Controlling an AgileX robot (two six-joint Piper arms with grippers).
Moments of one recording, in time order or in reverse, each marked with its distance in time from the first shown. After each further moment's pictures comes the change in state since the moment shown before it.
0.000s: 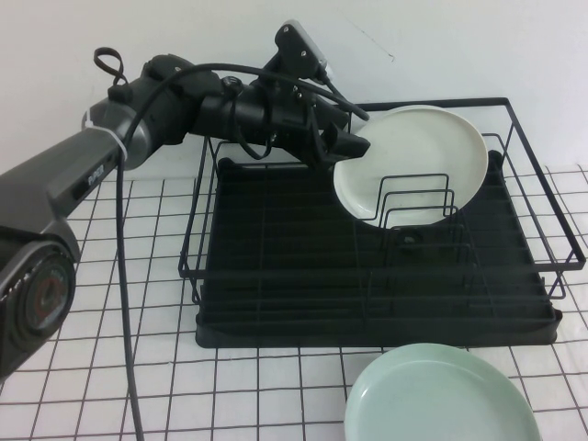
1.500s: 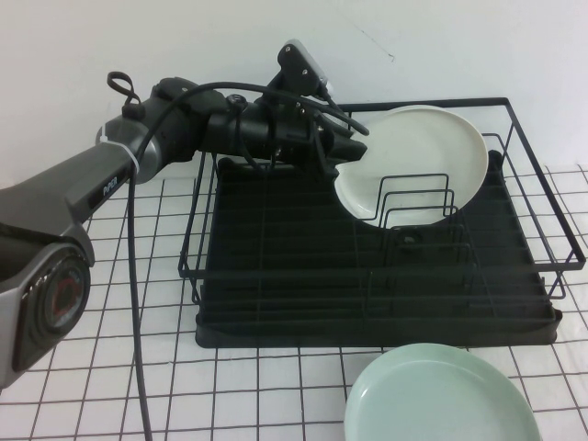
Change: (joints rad) right arm 0.000 0.000 0.000 0.000 0.000 0.000; left arm 0.000 0.059 0.000 -0.082 -0.012 0.072
